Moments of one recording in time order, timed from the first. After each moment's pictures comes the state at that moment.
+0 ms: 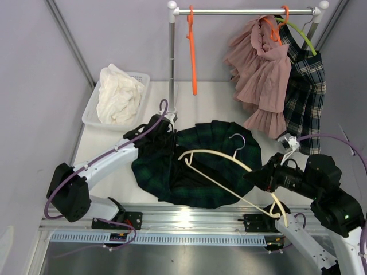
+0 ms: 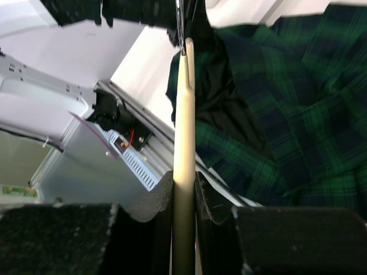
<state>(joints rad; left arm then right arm) -0.64 1.37 1.00 -0.50 0.03 -0.41 0.44 0.49 1.13 -1.00 -0.49 0.41</state>
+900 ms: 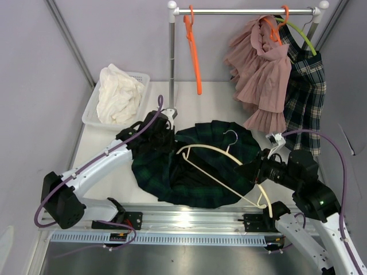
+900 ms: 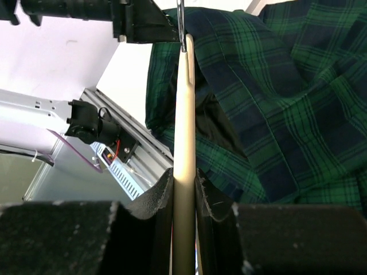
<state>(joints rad) -0.67 1.29 1.08 -0.61 0.03 -0.40 0.44 0.46 0.87 -0.77 -0.47 0.46</state>
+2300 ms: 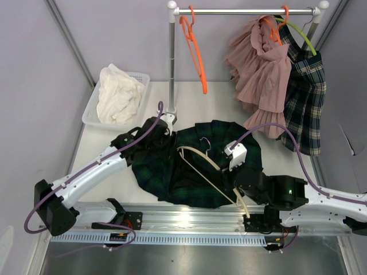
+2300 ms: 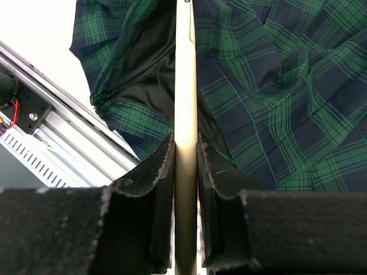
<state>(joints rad) -0.76 1.21 1.09 -0.70 -0.10 -0.35 1.39 0.76 0.86 -0.61 0.62 0.49</state>
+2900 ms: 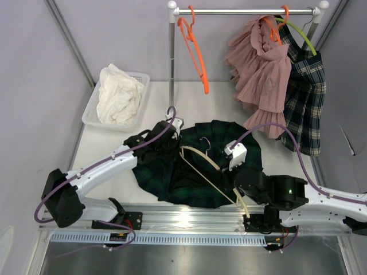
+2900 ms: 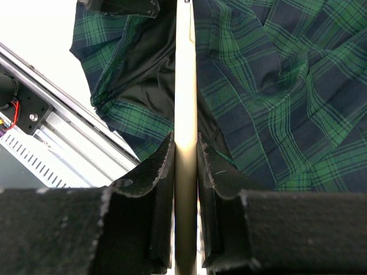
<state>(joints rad) -0.79 1.29 1.01 -0.58 -0.11 -0.33 1.39 0.76 0.87 -0.62 0.62 0.49</state>
